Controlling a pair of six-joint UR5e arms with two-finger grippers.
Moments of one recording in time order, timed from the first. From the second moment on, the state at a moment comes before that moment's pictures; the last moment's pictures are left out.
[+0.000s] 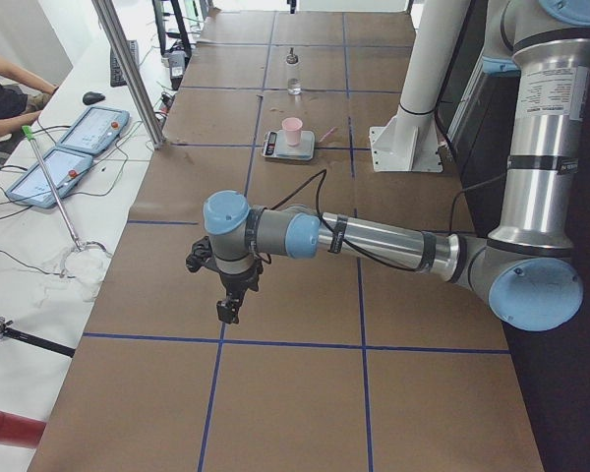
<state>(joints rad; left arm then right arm) -1.50 -1.60 -1.68 -1.49 -2.25 0.30 1.51 -1.64 1.61 -1.39 2.28 -0.10</state>
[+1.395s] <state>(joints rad) -1.54 -1.55 -1.63 -1.50 -2.30 0.36 1.51 -1.63 1.60 -1.39 2.29 -0.07</state>
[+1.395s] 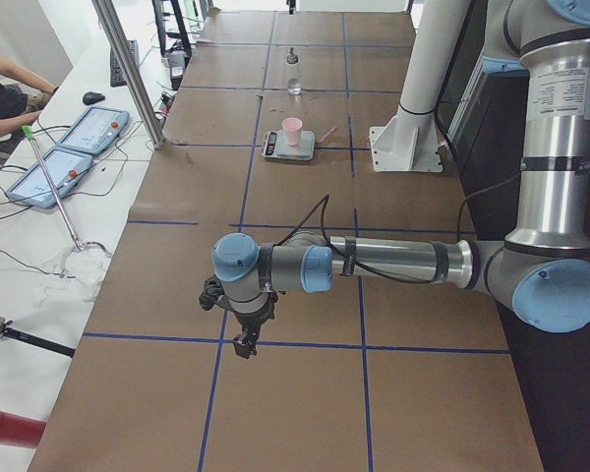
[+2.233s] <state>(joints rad) -1.56 -1.55 -1.57 -1.52 -2.30 0.42 1.51 -1.64 1.60 -1.39 2.29 -0.07</state>
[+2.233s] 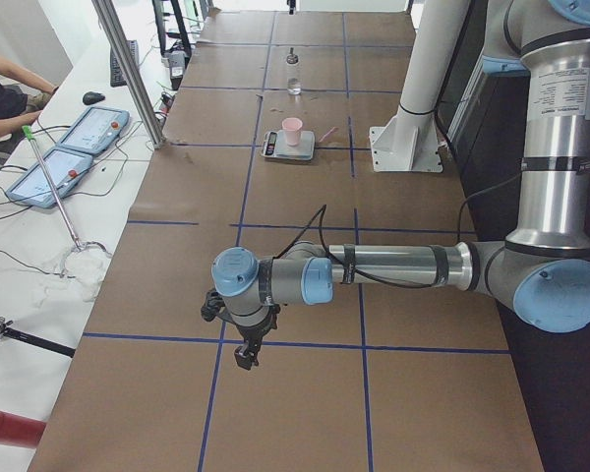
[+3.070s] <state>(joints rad) -1.59 -1.56 -1.58 -1.52 -2.30 0.42 1.51 -1.64 1.66 -1.40 2.32 0.04</state>
